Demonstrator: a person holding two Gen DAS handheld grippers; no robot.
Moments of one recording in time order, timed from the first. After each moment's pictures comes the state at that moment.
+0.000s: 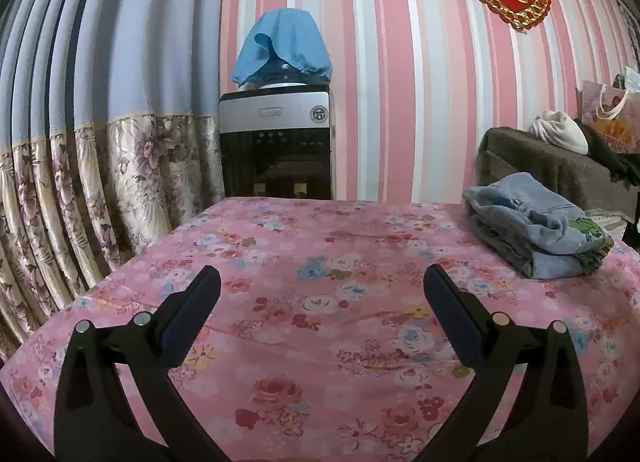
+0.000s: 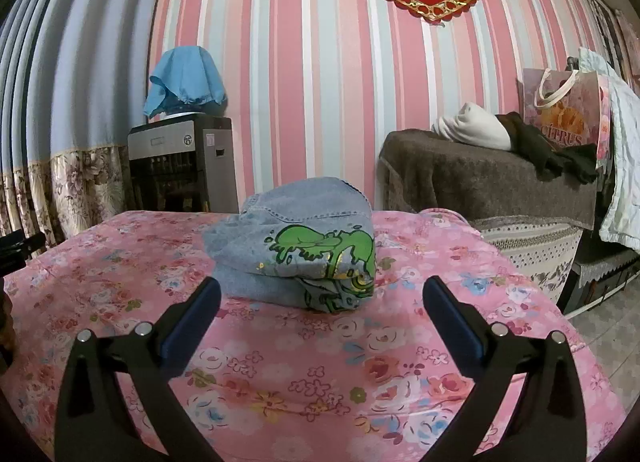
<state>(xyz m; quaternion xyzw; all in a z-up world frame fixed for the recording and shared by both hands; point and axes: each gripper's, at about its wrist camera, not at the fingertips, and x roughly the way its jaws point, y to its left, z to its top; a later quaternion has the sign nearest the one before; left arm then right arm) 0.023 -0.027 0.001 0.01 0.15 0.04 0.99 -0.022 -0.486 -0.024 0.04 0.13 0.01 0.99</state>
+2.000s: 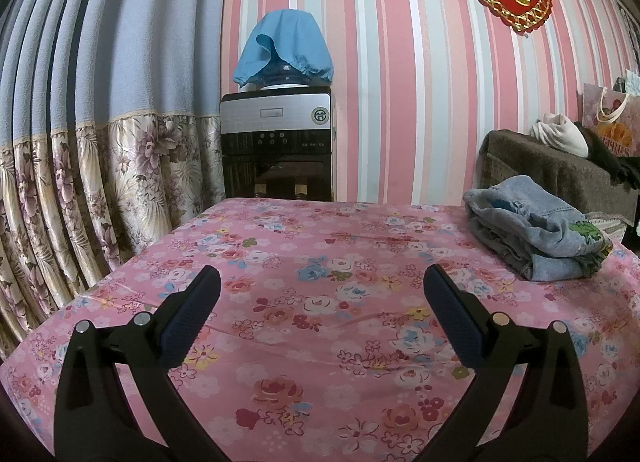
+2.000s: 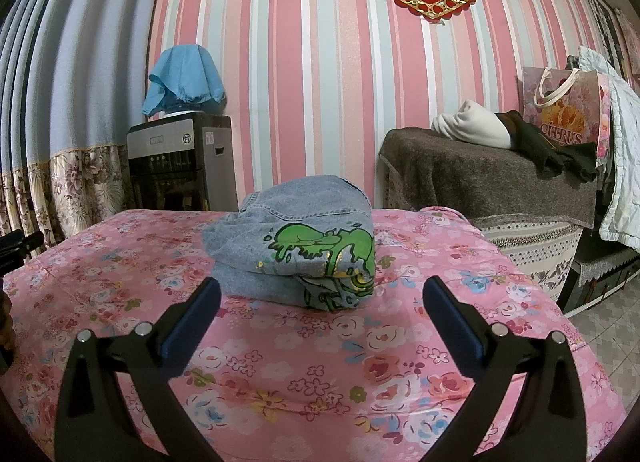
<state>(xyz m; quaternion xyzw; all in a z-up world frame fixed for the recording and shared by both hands) 0.022 -0.026 0.001 0.01 0.15 0.04 0.99 -0.022 -0.485 -0.024 0.04 0.13 0.01 0.99</state>
